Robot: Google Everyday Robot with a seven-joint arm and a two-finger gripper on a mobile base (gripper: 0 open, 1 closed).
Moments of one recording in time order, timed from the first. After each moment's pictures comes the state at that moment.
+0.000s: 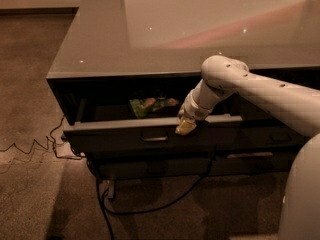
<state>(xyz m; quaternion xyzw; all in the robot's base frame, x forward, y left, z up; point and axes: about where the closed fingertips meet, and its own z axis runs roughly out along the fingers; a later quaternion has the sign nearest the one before) 0.625 -0.082 0.642 -0.66 0.72 0.13 0.17</state>
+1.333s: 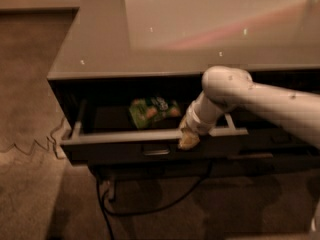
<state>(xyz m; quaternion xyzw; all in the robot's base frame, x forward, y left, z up) 0.573 -0.095 0.635 -0.66 0.73 0.12 0.14</state>
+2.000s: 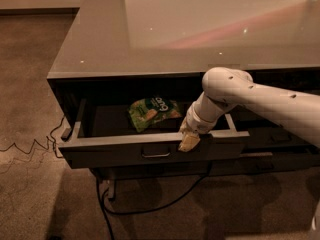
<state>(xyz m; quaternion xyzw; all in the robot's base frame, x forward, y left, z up) 0.573 -0.095 0.635 -0.66 0.73 0.12 0.14</state>
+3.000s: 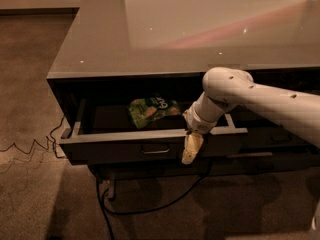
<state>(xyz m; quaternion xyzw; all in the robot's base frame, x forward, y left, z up) 0.573 -0.095 0.635 -0.66 0.73 0.12 0.14</state>
